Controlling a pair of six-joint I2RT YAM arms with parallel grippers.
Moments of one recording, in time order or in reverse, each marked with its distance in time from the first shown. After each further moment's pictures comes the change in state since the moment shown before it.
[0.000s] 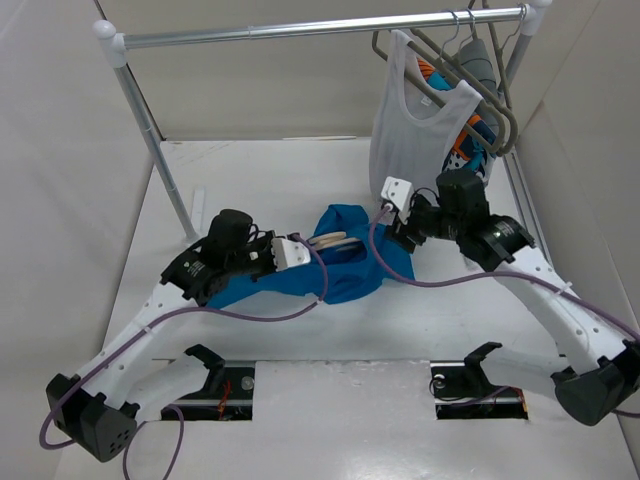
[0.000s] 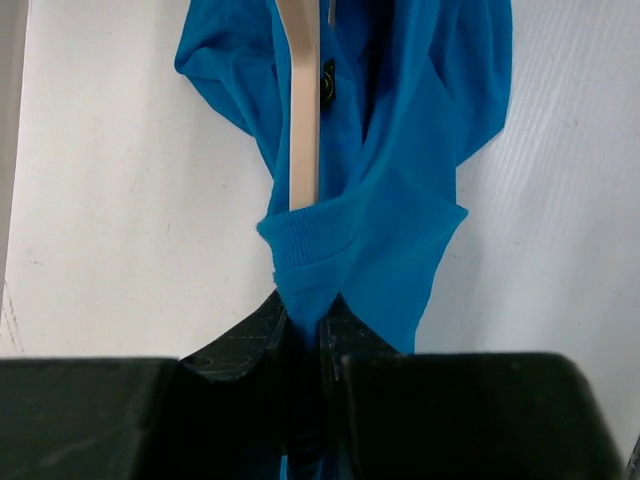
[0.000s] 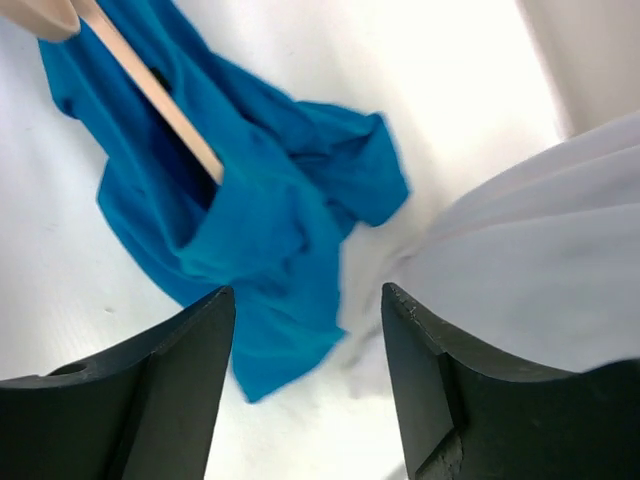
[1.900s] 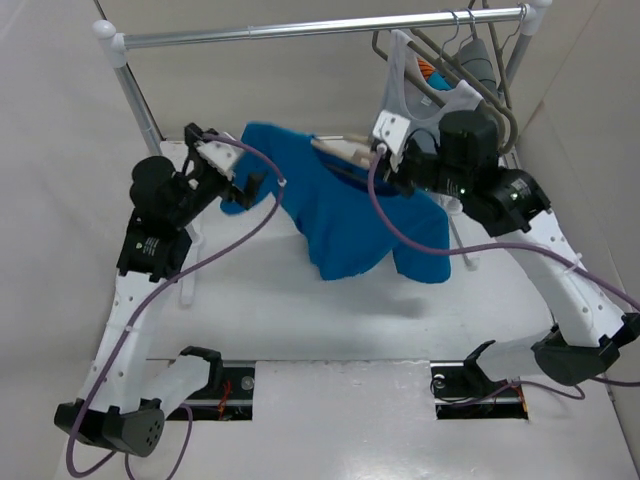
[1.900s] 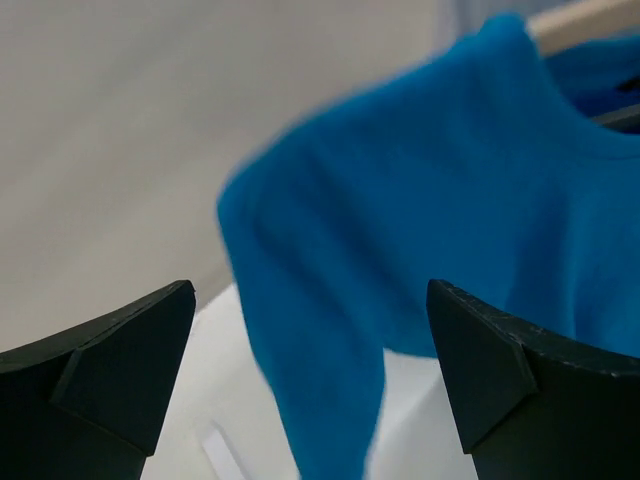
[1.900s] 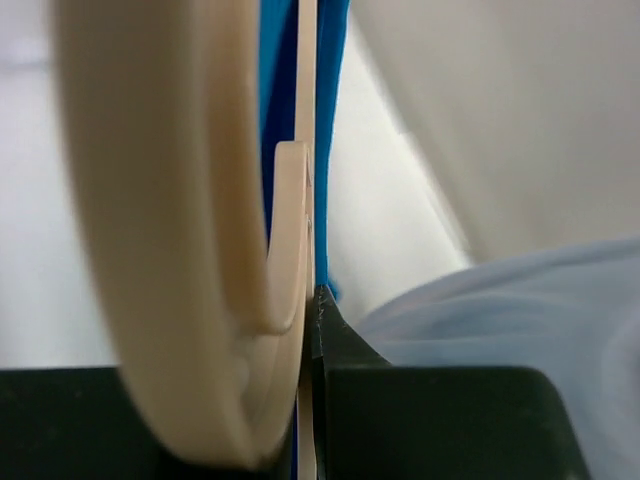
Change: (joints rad) left arm 0.320 0.057 0.327 0.381 0.102 -0.416; right arm 0.089 0.200 0.575 -0.164 0.032 0.045
